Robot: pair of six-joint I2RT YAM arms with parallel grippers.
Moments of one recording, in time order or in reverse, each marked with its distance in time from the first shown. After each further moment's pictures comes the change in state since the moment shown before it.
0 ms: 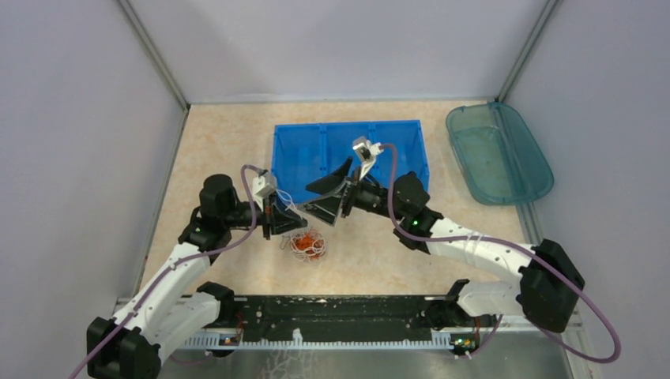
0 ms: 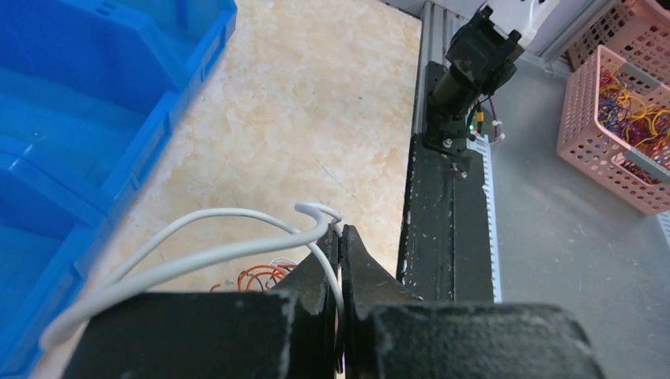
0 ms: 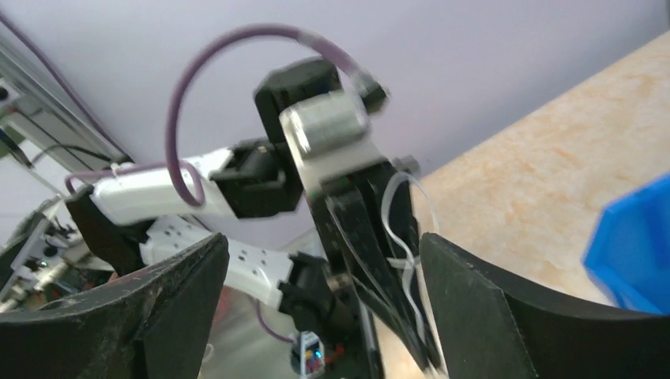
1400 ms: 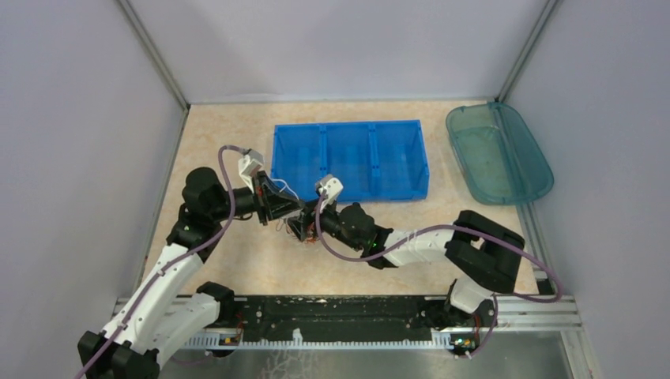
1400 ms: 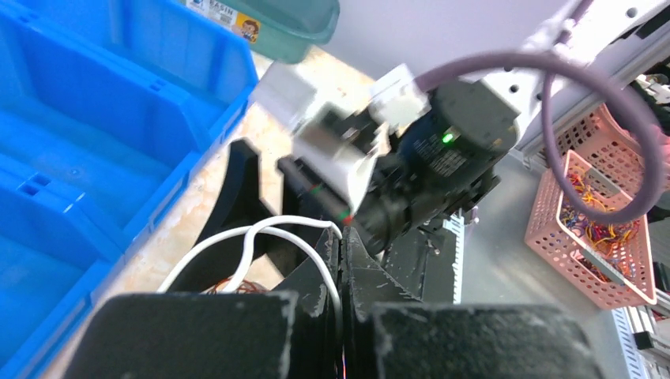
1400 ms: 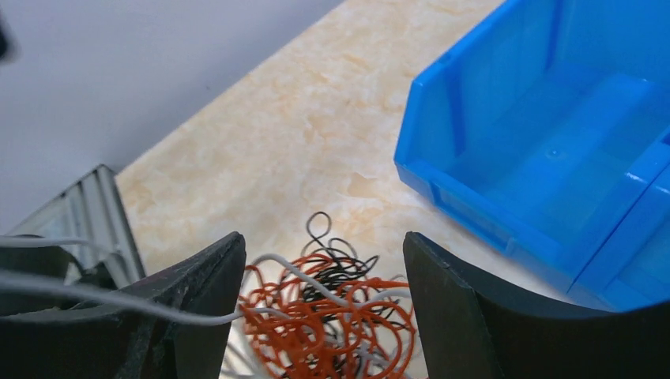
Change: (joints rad) left arm -0.010 -0.045 0.134 0.028 -0.119 -0.278; right arm 0.192 0.320 -0.115 0.119 0.549 -0.377
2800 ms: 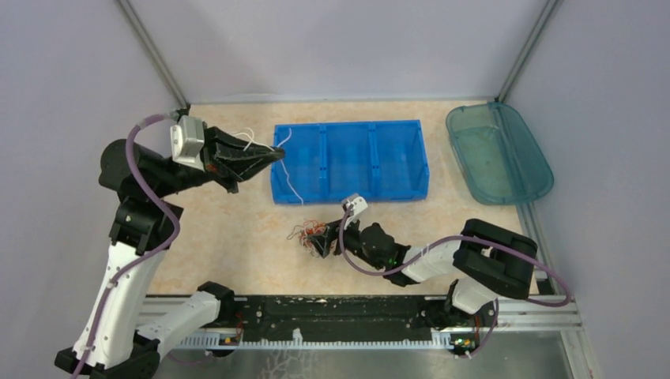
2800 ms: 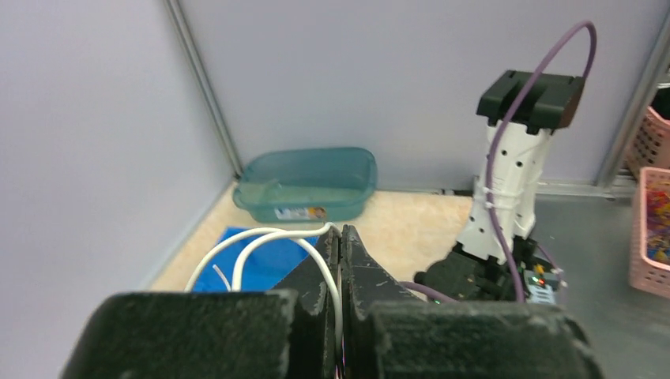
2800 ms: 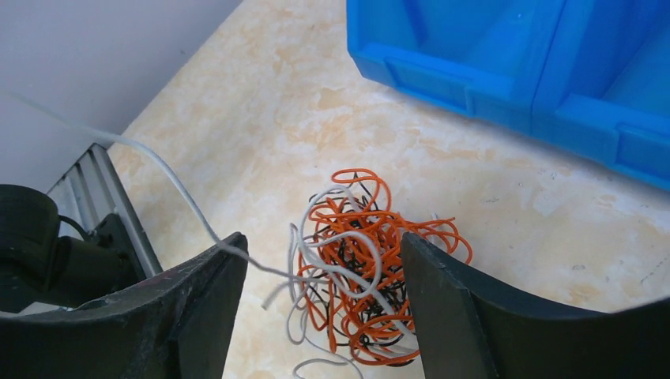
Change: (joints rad) left arm -0.016 0.082 0.639 -0.129 -0.003 0.180; right arm 0.029 -0.044 -0.277 0.119 0.093 0.158
